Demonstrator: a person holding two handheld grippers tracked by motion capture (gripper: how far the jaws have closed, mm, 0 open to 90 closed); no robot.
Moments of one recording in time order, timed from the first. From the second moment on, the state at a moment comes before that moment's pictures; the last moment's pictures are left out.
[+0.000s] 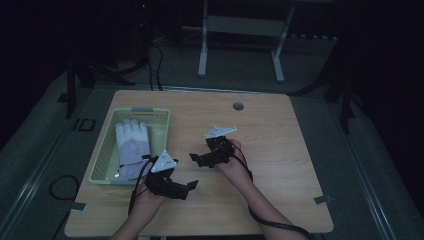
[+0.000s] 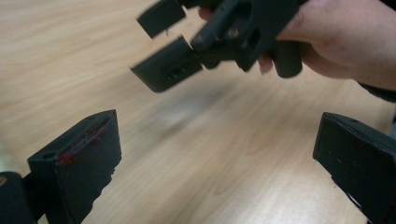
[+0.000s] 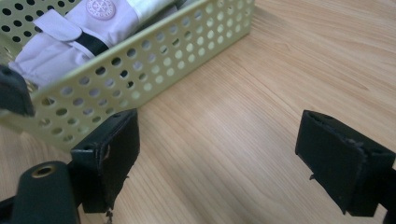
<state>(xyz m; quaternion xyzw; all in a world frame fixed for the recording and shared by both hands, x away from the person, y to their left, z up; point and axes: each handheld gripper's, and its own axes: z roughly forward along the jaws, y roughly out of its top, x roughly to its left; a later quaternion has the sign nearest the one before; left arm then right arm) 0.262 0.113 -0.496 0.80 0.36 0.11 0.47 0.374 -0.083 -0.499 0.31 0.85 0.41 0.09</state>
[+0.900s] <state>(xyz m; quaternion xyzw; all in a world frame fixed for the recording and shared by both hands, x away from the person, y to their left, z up) 0.253 0.056 -0.546 0.83 0.29 0.06 0.47 0.353 -0.164 -0.544 0.34 0.84 0.41 0.10</state>
